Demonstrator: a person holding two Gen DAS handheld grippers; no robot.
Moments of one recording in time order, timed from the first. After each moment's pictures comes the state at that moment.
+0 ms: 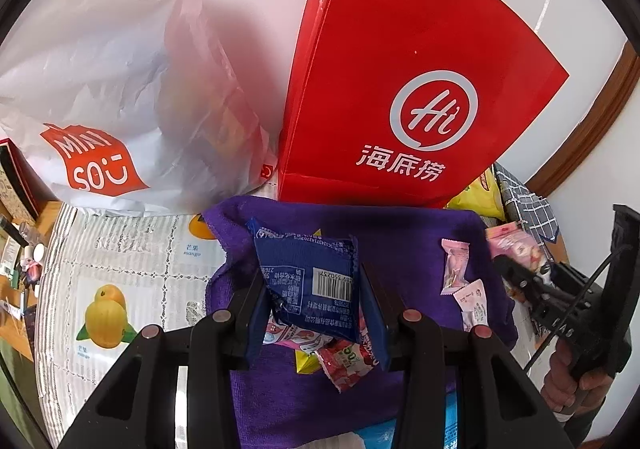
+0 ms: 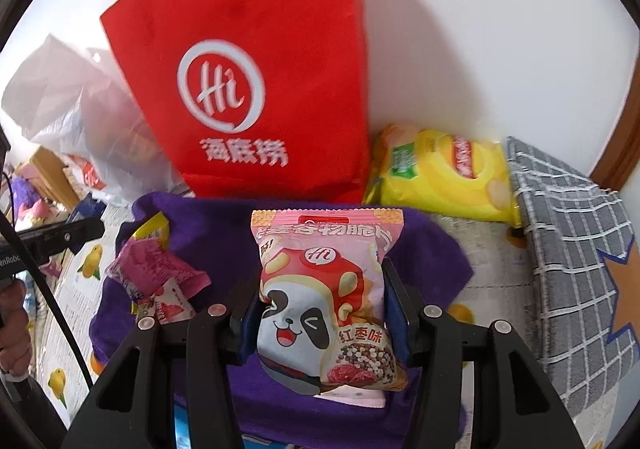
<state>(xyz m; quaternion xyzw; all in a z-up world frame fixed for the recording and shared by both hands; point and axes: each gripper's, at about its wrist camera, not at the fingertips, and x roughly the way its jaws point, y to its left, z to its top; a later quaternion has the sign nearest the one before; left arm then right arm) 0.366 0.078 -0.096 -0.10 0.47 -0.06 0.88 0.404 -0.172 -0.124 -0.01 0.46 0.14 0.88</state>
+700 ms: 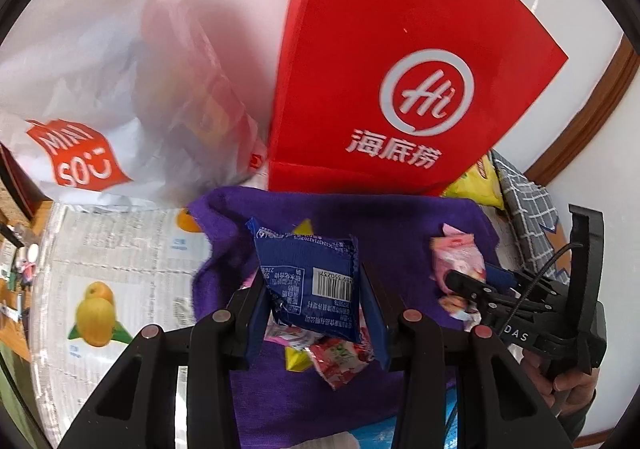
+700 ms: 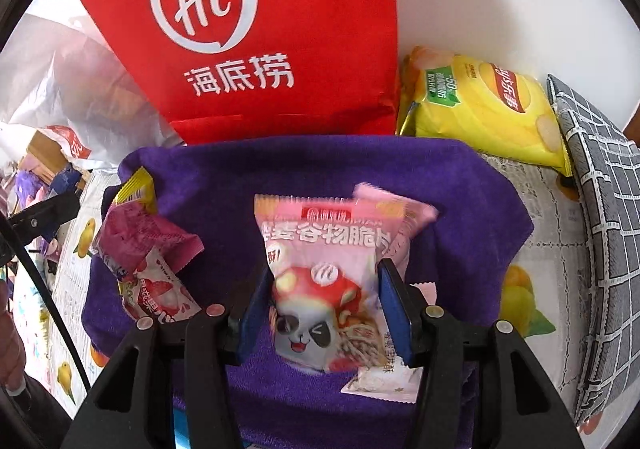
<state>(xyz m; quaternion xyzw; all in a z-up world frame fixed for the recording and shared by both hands) 0.371 0.071 -0.104 -0.10 0.48 -0.07 0.87 0.420 -0.156 -0.168 0.01 0.53 0.14 0.83</state>
